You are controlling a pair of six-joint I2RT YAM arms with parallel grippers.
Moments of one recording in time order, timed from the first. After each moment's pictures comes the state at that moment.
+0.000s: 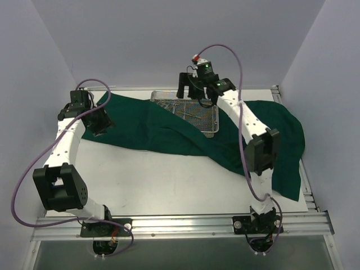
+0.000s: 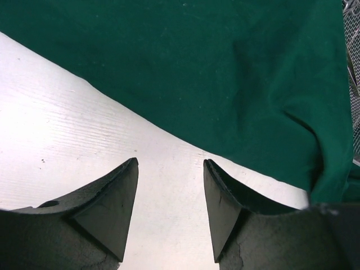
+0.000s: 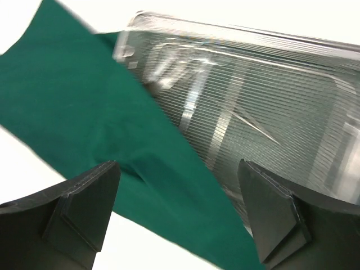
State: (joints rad) left arm 0.10 1.54 1.37 -0.79 0.16 -0.46; right arm 0.45 2.01 2.05 -0.69 0.00 0.39
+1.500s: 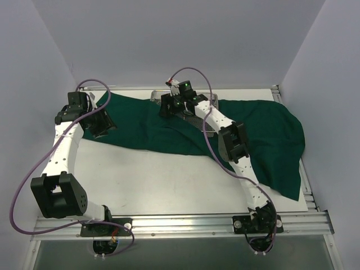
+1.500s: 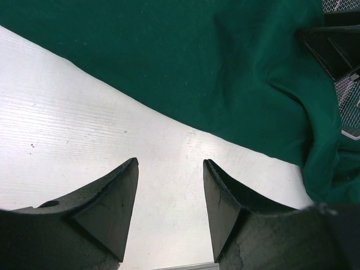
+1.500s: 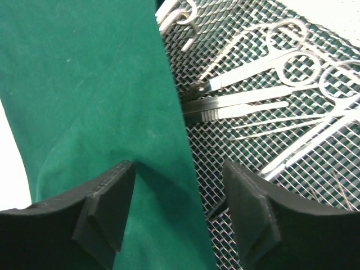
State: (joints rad) left arm 0.10 1.46 1.35 -0.84 0.23 -0.43; right arm 0.51 2.57 2.29 -0.37 -0.44 0.18
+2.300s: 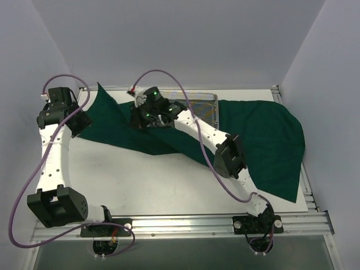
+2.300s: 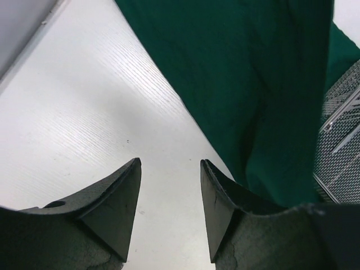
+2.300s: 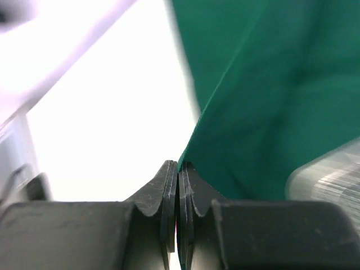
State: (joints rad) left arm 0.19 1.39 1.49 -0.99 -0.14 -0.53; right arm 0.80 2.34 2.23 -0.41 -0.43 0.24
